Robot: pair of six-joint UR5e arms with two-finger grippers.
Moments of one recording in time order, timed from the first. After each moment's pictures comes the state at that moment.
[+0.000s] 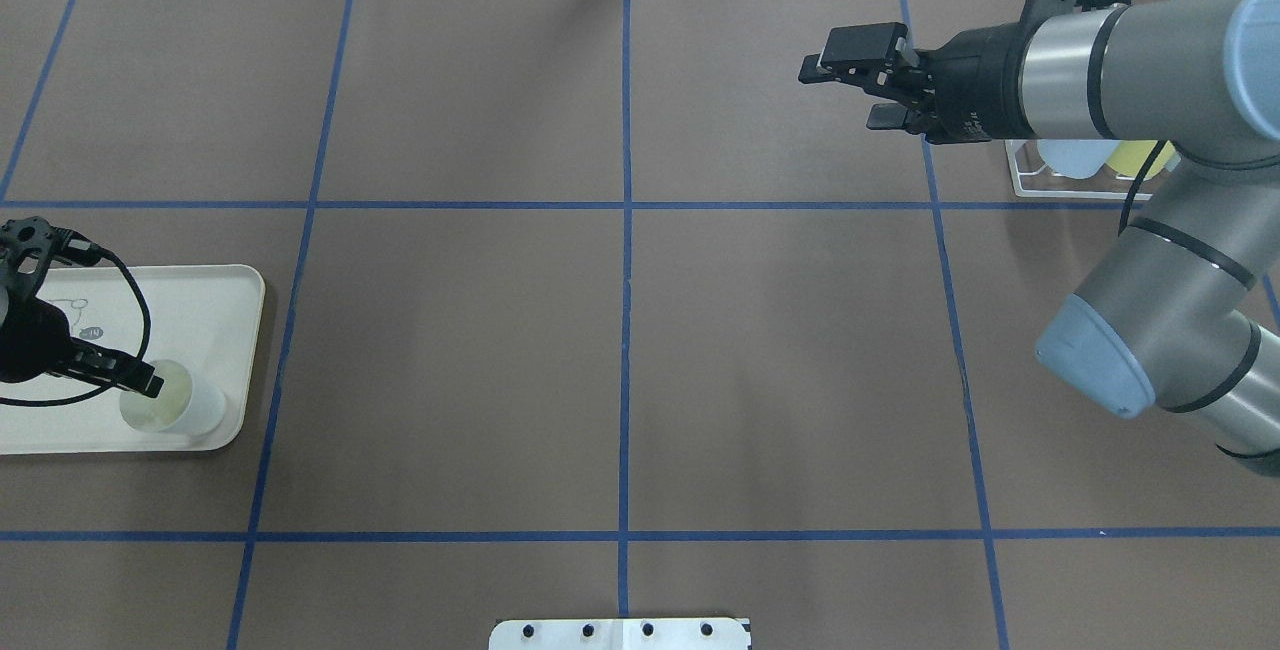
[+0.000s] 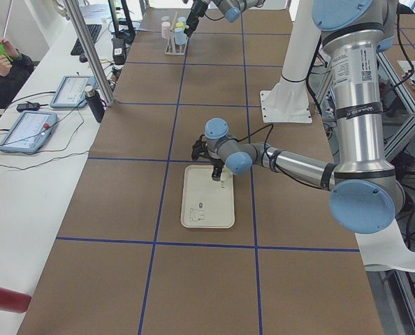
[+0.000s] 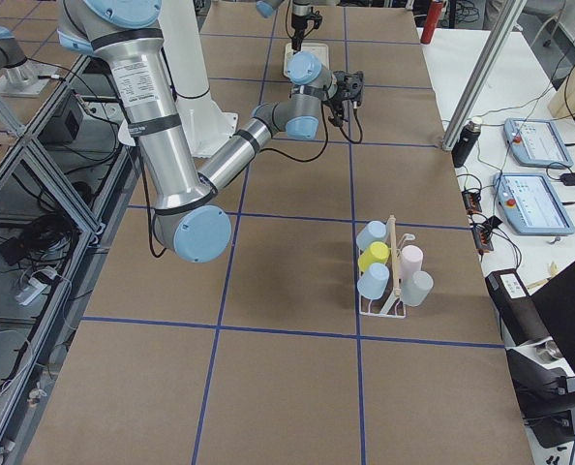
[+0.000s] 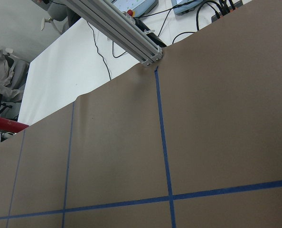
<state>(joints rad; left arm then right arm) -0.82 -1.40 -1.91 -2.08 -2.22 -0.75 0.85 -1.24 1.96 -0.88 1.92 1.51</state>
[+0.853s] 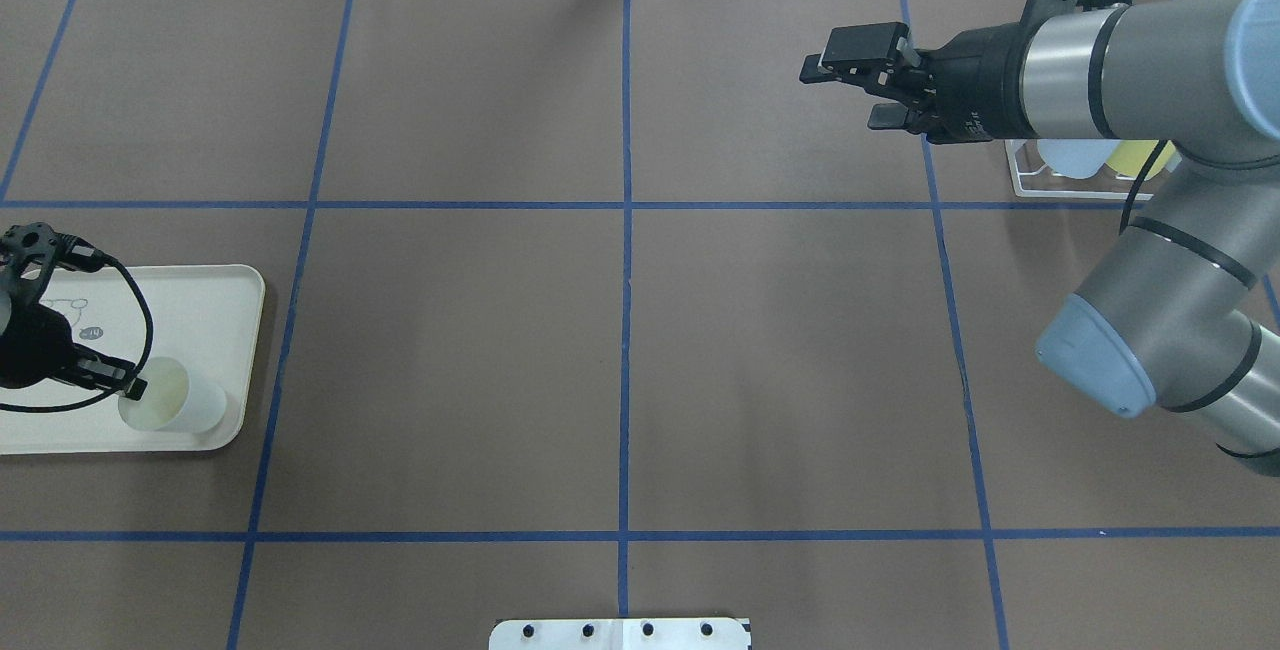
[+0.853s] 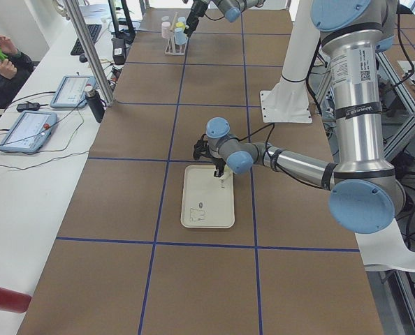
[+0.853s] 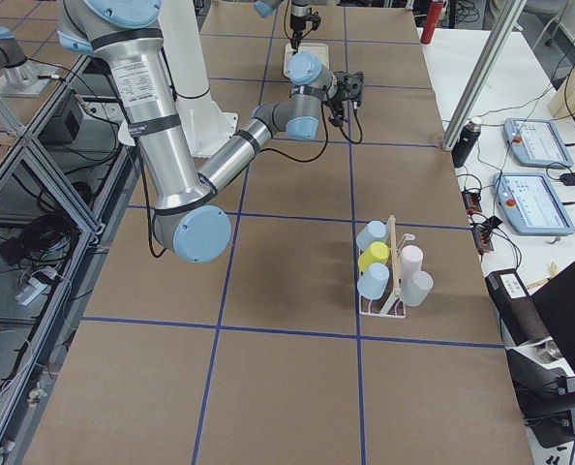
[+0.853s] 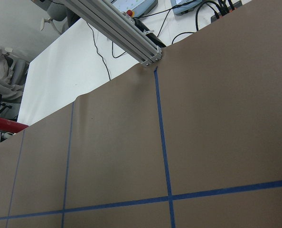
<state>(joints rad) -0.82 -1.39 -1.93 -2.07 -2.21 -0.75 0.85 -1.24 1.96 -0.88 1.92 1.51</state>
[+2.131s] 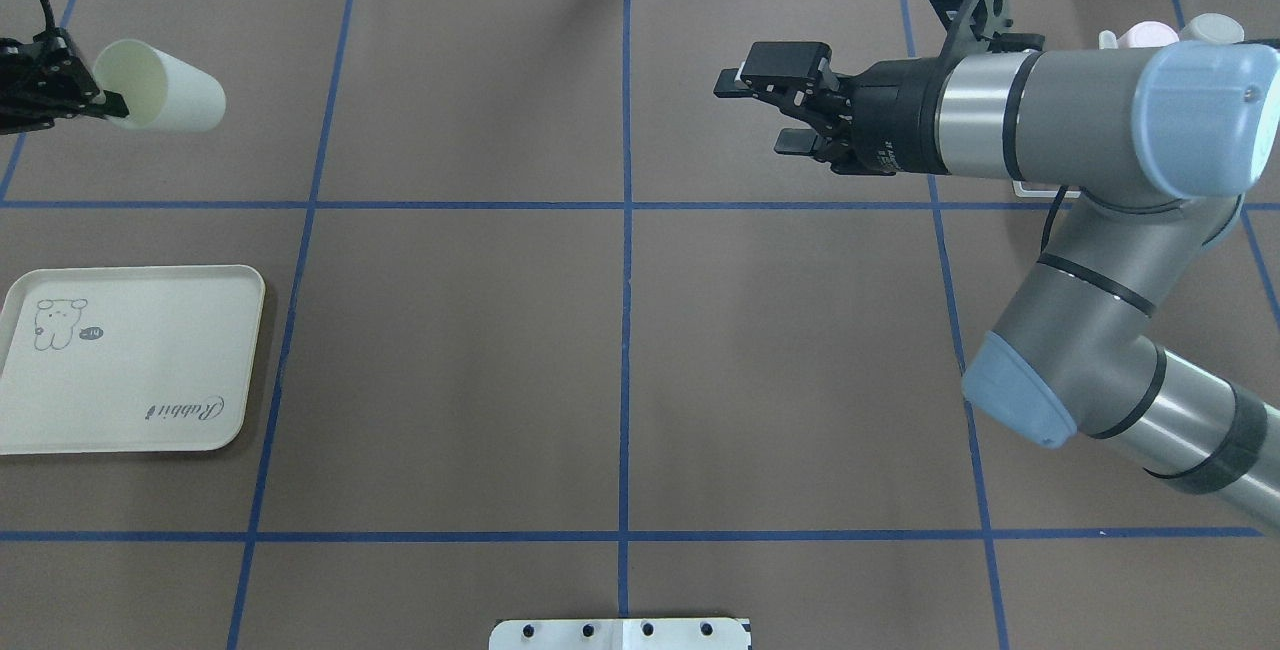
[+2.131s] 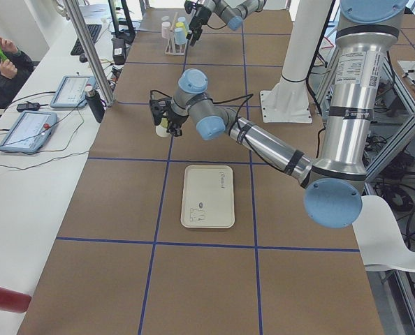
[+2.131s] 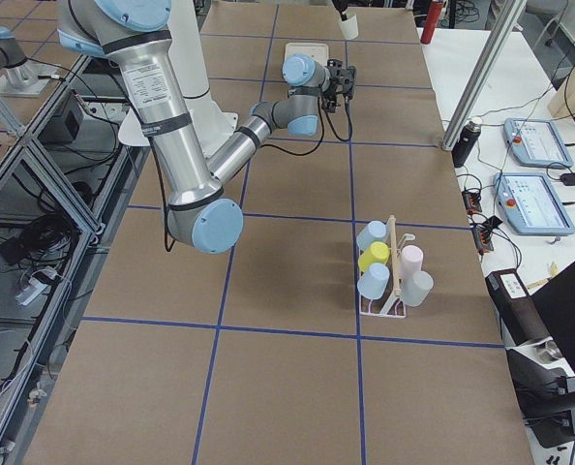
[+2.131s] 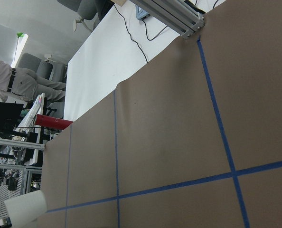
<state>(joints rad) -1.13 -1.68 -1.96 -2.12 -2.16 -1.43 0.73 -1.17 1.90 -0.70 1.82 1.69</state>
